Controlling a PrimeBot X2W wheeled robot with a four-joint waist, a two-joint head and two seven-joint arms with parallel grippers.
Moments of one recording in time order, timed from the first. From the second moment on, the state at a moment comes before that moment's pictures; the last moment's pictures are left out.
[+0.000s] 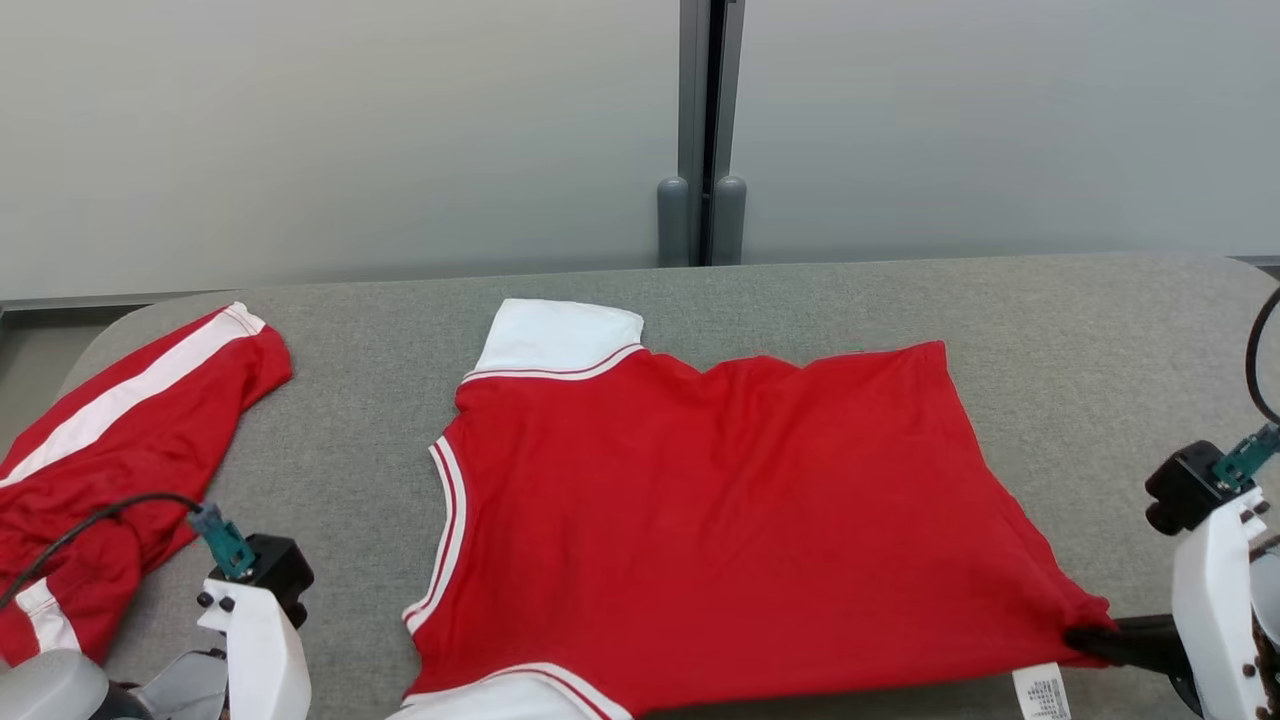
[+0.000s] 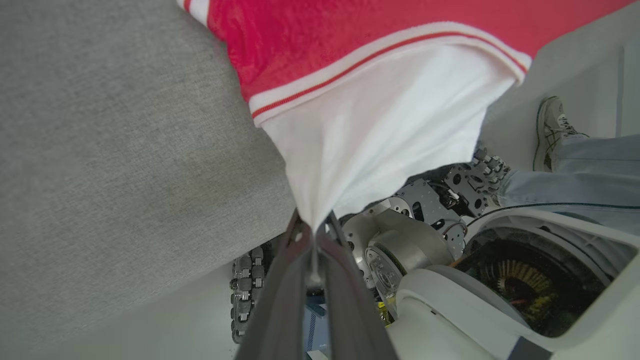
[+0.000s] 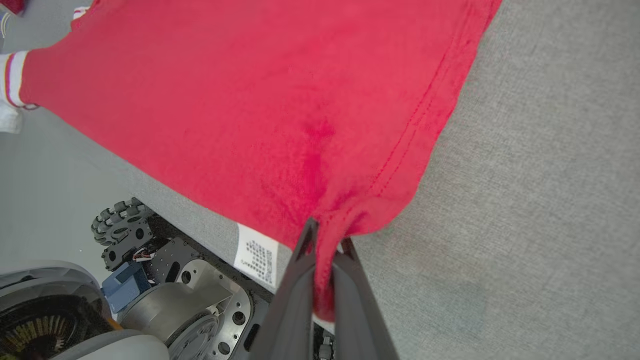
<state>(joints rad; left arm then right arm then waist) -0.41 0.95 -0.93 -0.18 -1.44 0.15 0.91 -0.71 -0.99 1.26 0.14 1.43 0.13 0.49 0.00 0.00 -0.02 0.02</state>
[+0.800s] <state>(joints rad) -0.70 0.84 -0.86 -0.07 -1.39 0.17 1.00 -0.76 -0.92 1.09 0.18 1.45 0.13 0.50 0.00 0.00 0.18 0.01</state>
